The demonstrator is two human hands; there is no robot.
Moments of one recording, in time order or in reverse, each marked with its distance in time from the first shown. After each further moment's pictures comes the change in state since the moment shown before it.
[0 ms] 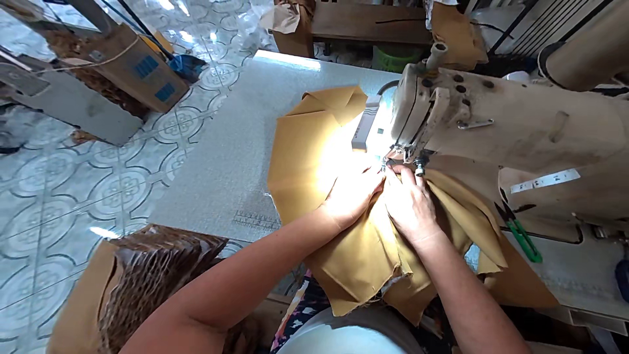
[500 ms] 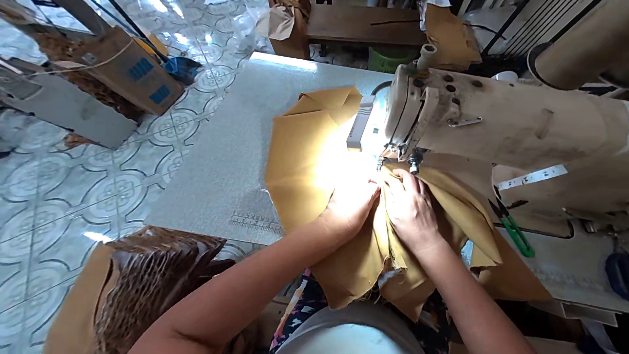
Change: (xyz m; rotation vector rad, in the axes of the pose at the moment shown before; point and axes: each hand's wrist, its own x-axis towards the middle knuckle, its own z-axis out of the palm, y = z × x) left_hand -0.013 0.024 -0.018 -0.116 -0.098 -0.122; right_hand -0.019 0.004 -0.006 0.137 0.045 0.020
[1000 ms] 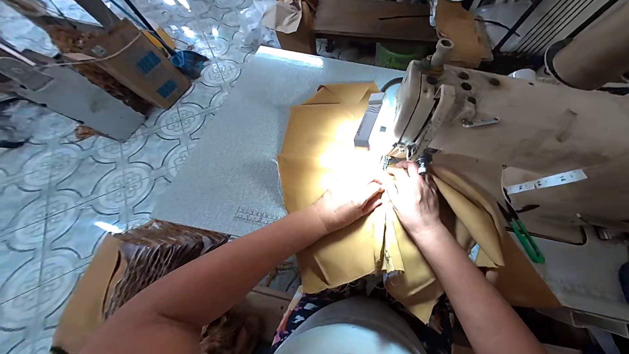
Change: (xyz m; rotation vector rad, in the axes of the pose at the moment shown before) left_hand -0.001 -0.040 0.010 0.014 0.130 0.355; right_hand 0.024 0.005 0.010 -0.010 0.004 0.051
